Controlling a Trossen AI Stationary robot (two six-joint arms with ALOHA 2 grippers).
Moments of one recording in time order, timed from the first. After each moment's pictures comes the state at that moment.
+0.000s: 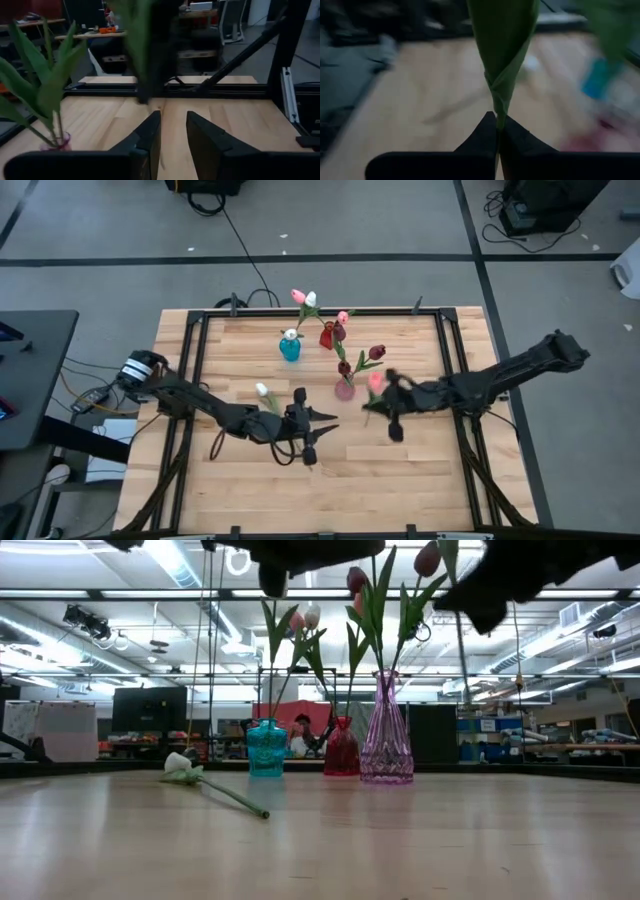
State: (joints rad) left arm -0.36 1.65 0.91 0.65 -0.55 -0.01; right arm 0.27 1.07 0.58 0.07 0.27 0.20
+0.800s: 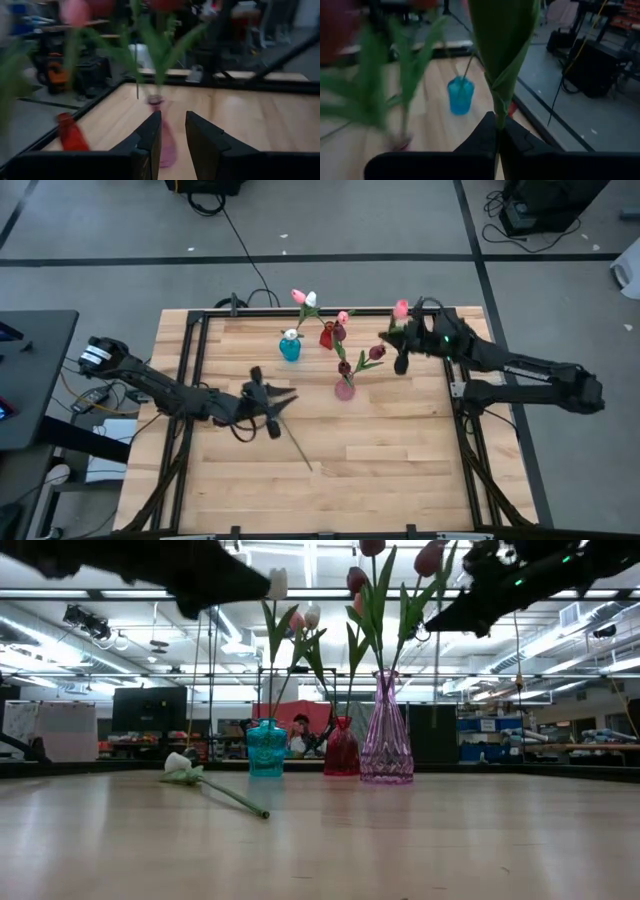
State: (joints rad) left arm -0.34 1.23 0.52 0.62 -0.71 -0.01; right arm -0.45 0.83 0.58 -0.01 -0.04 -0.11
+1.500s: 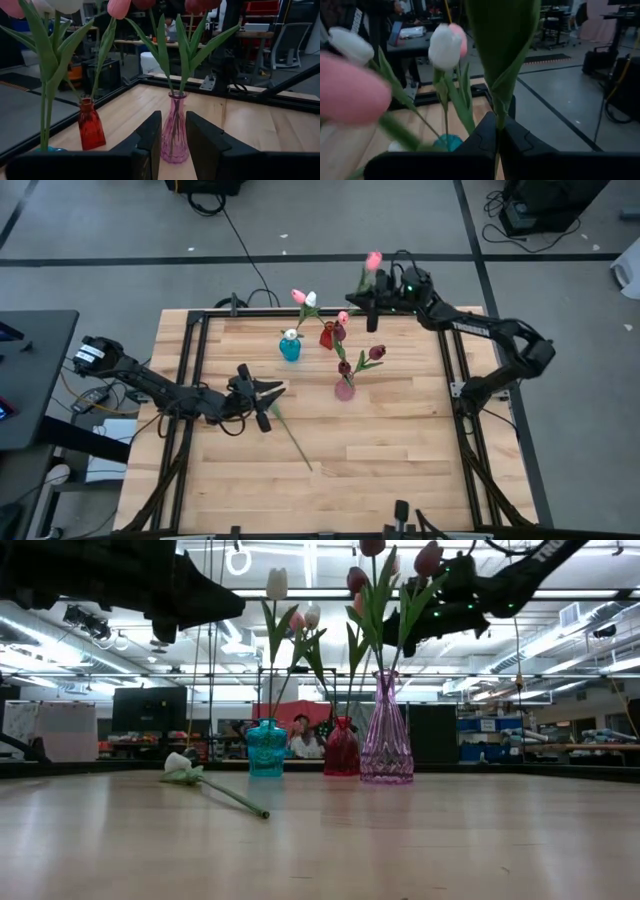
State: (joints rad) left arm -0.34 1.15 0.33 0.82 -0.77 -0.06; right arm -0.77 1.46 0.91 0.43 -0.55 -0.03
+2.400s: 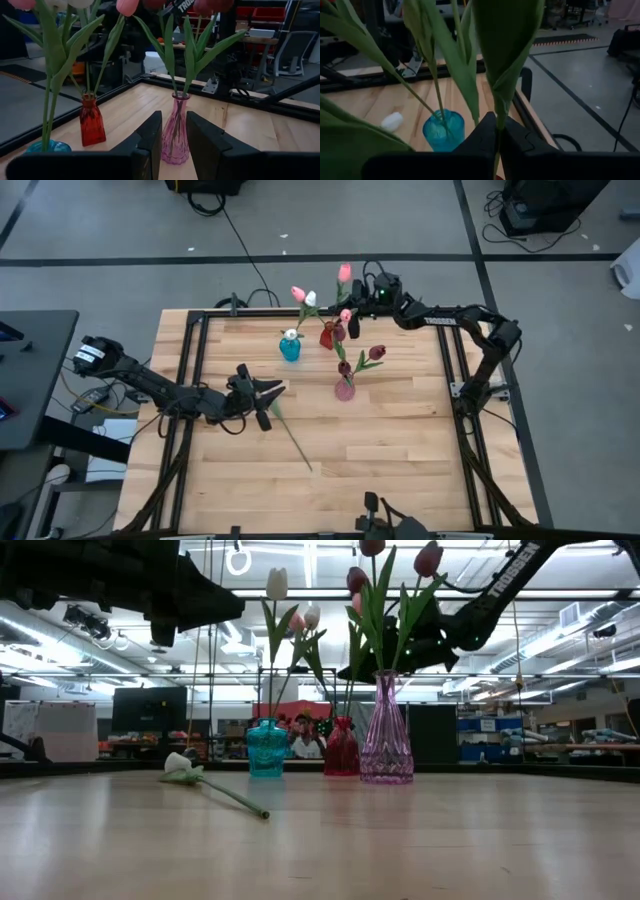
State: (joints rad) left arm -0.34 1.15 0.33 0.82 -0.79 -0.11; right arm -0.73 1.75 1.01 0.49 -0.60 -0.08
